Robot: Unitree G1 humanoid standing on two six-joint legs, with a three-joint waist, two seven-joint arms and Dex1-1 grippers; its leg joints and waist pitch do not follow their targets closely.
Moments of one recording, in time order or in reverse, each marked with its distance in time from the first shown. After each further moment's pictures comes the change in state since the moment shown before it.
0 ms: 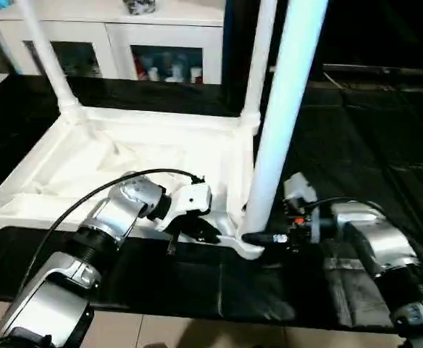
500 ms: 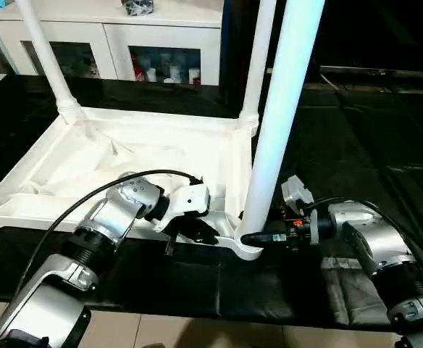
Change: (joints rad) left arm 0.011 0.010 -0.007 -0.019 0.002 0.007 0.000; right arm -0.018 0.004 0.003 0.020 0.000 -0.005 0.057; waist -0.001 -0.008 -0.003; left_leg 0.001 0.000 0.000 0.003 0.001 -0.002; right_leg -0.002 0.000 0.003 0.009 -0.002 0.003
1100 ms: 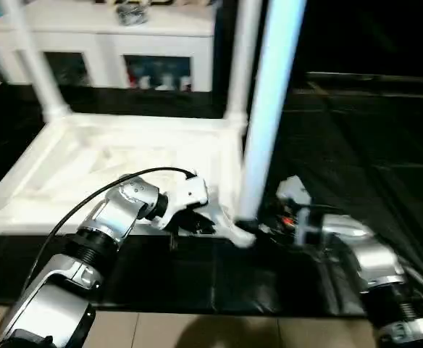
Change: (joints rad) left arm -0.005 -0.053 0.063 0.040 0.029 0.157 0.188; right arm 0.114 0.163 -0.093 -0.111 -0.049 0.044 -0.419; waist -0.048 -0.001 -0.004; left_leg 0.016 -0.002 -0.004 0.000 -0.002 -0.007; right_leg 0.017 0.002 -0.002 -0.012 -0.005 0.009
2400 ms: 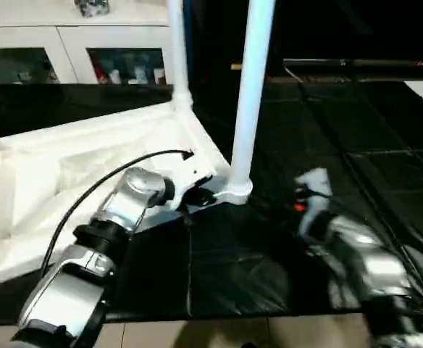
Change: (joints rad) left arm -0.063 -0.042 0.054 0.086 0.027 -0.009 0.210; right arm 0.091 -0.010 -0.153 -0.151 0.073 0.076 -0.208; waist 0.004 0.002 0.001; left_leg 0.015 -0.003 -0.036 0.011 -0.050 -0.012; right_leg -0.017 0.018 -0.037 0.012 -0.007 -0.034
